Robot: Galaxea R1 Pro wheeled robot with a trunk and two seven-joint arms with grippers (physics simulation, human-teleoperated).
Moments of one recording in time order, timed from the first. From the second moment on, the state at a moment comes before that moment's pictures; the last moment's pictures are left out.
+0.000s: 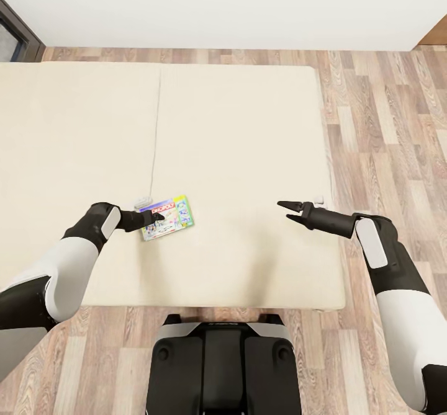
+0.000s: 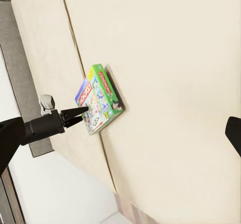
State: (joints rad) left arm -1.26 0.11 0.29 -0.38 -0.02 0.72 -0.27; right arm -0.91 -0.19 -0.14 -1.07 -0.62 1.04 0.63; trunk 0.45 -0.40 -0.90
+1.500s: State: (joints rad) left arm -1.26 0.10 0.29 -0.38 -0.03 0.72 -0.28; right arm -0.91 -0.19 -0.14 -1.07 -0.62 1.04 0.63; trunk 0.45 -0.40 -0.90
